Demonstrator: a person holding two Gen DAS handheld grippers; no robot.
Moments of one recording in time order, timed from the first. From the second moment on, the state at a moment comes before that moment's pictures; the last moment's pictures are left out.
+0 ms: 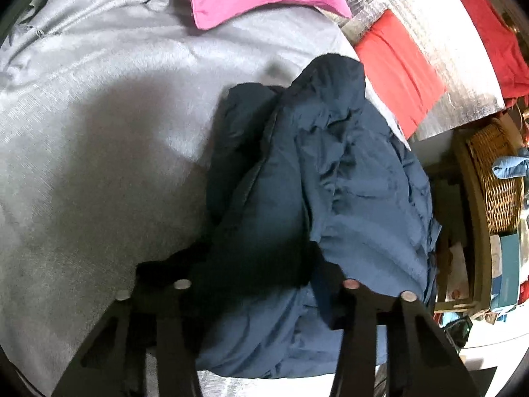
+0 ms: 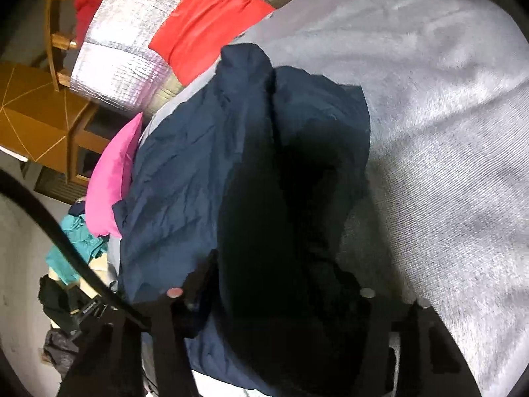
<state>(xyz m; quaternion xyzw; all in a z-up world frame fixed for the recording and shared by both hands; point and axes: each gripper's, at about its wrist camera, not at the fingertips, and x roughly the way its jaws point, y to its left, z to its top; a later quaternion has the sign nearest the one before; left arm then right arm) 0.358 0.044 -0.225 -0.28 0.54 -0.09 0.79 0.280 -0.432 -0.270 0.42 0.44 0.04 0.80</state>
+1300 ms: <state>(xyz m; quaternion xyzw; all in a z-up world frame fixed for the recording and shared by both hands) 0.301 0.071 -0.214 -0.26 0.55 -0.10 0.79 0.192 -0.447 -0.277 0.46 0.44 0.04 0.77</state>
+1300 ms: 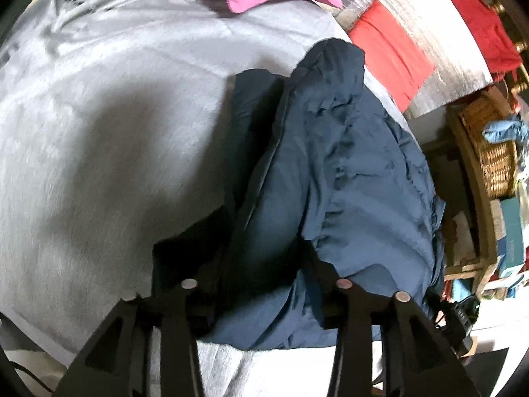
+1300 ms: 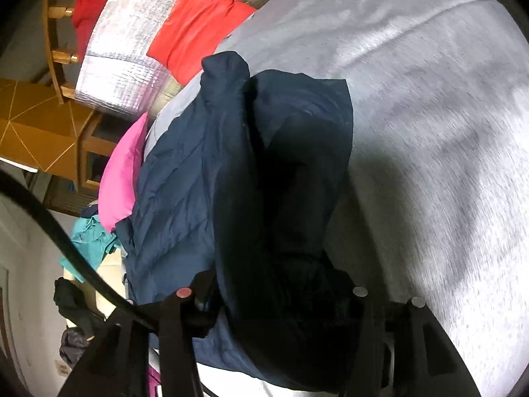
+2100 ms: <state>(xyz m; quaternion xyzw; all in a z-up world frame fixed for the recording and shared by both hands) 0.259 0.019 -0.218 -0.08 0.53 -0.08 0.84 0.162 -0.400 -0.243 0.35 0.45 0.01 0.82</state>
